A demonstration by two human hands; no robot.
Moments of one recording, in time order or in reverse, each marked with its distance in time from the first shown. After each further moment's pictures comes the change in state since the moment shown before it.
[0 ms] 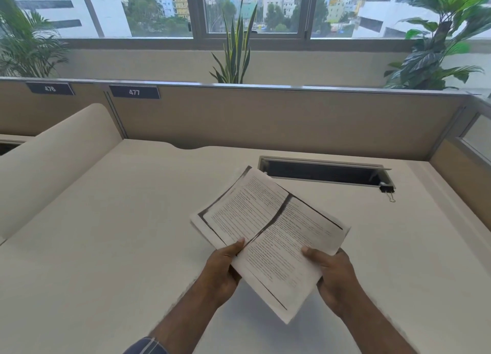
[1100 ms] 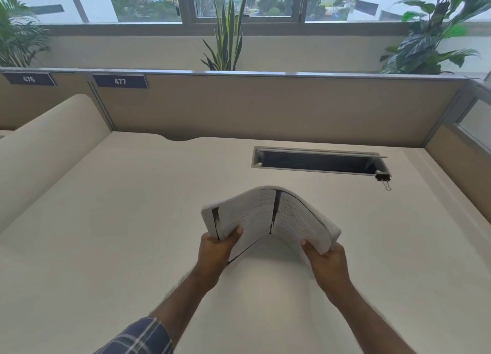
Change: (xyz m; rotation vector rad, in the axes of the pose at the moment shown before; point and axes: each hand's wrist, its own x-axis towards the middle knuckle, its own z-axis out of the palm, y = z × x) left_hand 0.022 0.005 -0.010 0.528 0.085 0.410; right_hand 0.018 0.018 -0.014 -0.648 0.211 -0.353
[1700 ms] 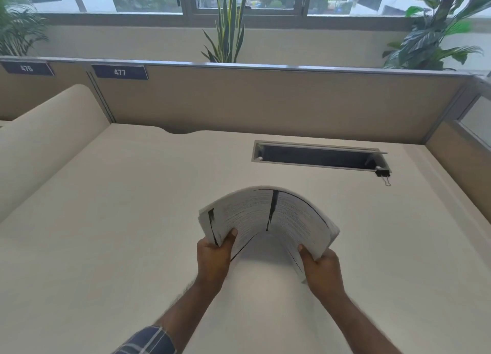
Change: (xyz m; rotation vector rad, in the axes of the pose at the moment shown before) left_hand -0.017 -0.020 0.003 0.053 0.234 0.022; right_hand -0.014 0.026 0.006 -0.153 0.010 -0.002
